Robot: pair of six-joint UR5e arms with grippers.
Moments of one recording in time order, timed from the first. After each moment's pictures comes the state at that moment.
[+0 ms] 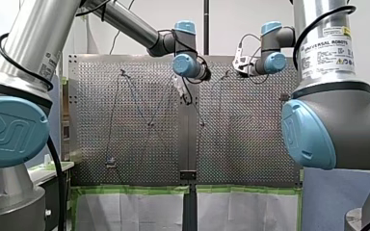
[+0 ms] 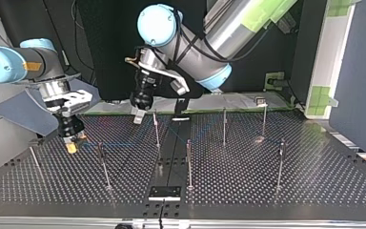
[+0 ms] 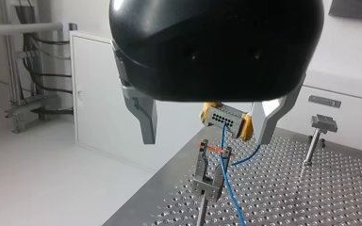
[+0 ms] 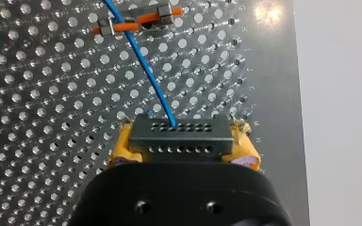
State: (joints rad) left arm -0.70 -1.88 -1.53 -2.78 -1.89 -1.96; right arm 1.81 -1.34 1.55 -0.30 1.20 1.81
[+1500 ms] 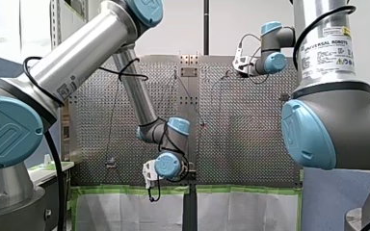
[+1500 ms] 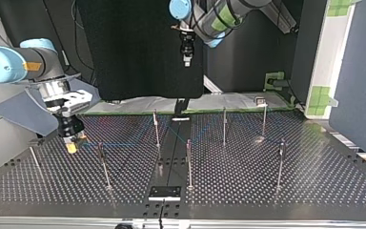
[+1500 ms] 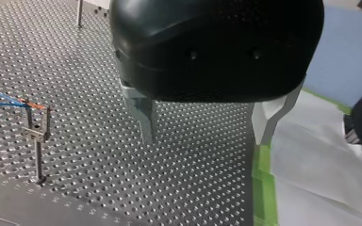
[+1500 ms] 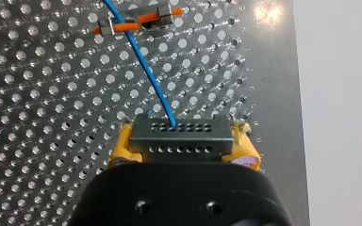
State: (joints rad) left arm -0.76 -2.30 -2.00 -2.30 -2.20 -1.97; right arm 1.81 -1.34 1.55 -0.30 1.20 1.81
